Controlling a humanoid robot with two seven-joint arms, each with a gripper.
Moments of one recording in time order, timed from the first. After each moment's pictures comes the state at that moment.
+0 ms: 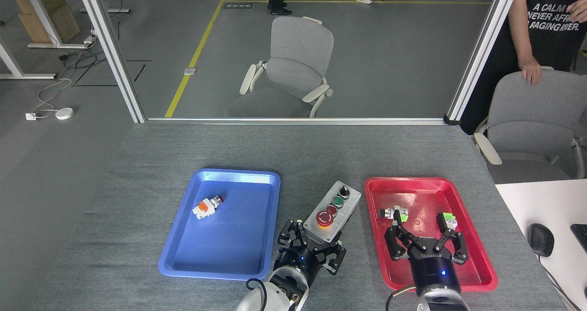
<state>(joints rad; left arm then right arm) -0.51 -0.14 -0.82 -0.87 -1.29 0.26 0.04 -0.04 0.01 -0.02 -1.49 1.44 0.02 -0.07</state>
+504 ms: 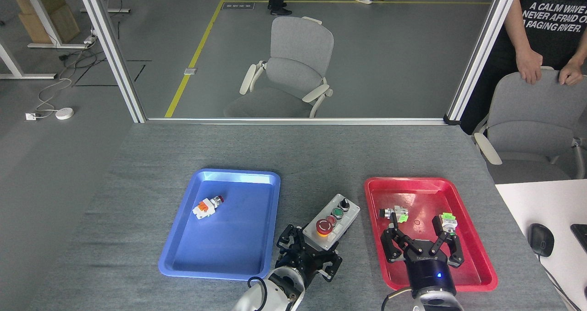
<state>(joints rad) -0.55 -0.14 -0.85 -0.78 -1.29 0.20 -0.01 -0.03 0.03 -0.02 -1.49 1.44 0.02 -0.07</state>
